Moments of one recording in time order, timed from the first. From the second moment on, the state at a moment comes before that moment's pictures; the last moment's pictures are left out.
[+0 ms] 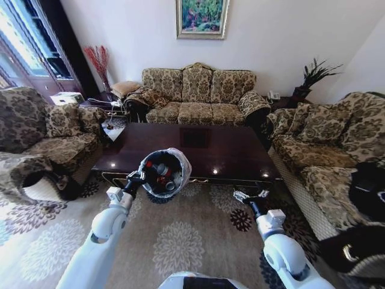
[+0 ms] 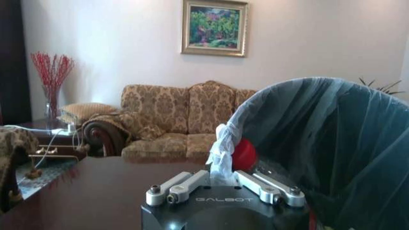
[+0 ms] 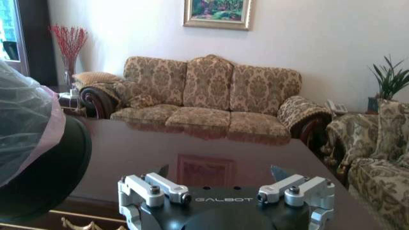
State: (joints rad) left arm 1.35 -1.20 -0.62 -2.04 -0.40 0.18 0.05; right arm -1.54 1.08 0.44 2.19 0.35 -0.20 0.26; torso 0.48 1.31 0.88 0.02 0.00
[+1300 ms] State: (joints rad) left arm 1.39 -1.20 -0.64 -2.08 -0.39 0.18 0.06; right arm -1.55 1.10 0.43 2.16 0.30 -0.15 0.23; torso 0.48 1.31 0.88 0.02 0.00
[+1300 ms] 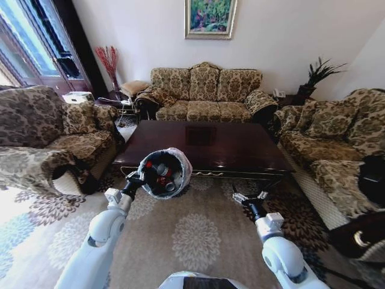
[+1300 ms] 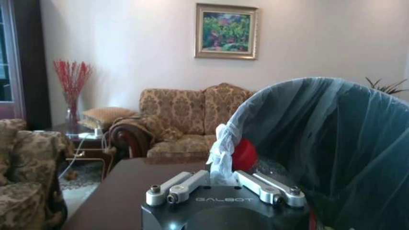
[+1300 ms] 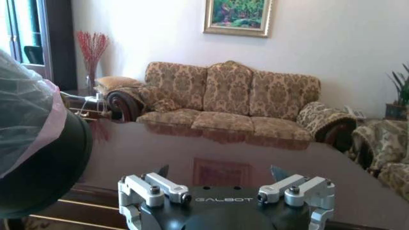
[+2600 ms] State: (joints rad) left arm 1.41 -1.20 -0.65 -2.07 -0.40 0.17 0.06; right arm -1.55 1.12 0.47 2.16 0.30 -0.11 0.24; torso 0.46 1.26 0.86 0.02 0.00
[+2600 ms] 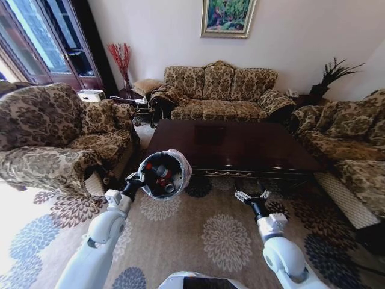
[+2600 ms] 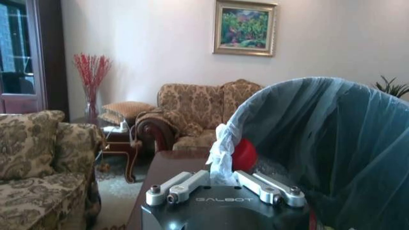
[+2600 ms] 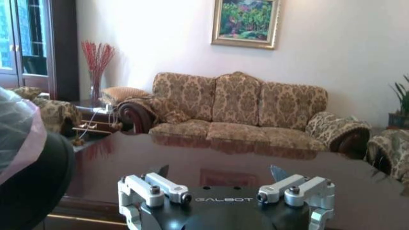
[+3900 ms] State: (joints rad) left arm 1.59 -1.25 -0.78 -2.02 -0.32 0.19 0.11; right arm -1.69 1.19 0.71 2.31 0.38 -0.14 0.11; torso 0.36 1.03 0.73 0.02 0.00
